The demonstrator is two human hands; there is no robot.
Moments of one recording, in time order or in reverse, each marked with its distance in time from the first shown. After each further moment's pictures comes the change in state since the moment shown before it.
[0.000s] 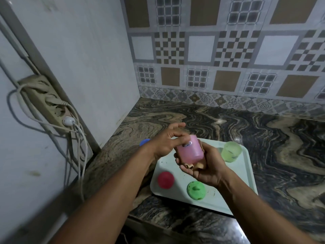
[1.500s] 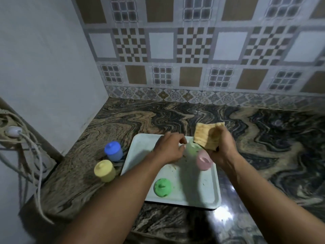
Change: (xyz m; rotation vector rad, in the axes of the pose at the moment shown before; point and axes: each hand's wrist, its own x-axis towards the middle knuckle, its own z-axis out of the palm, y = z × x) left_hand 0.070 -0.006 0.120 0.685 0.096 0.108; right_hand -0.027 -0.084 -0.113 0.108 0.574 -0.447
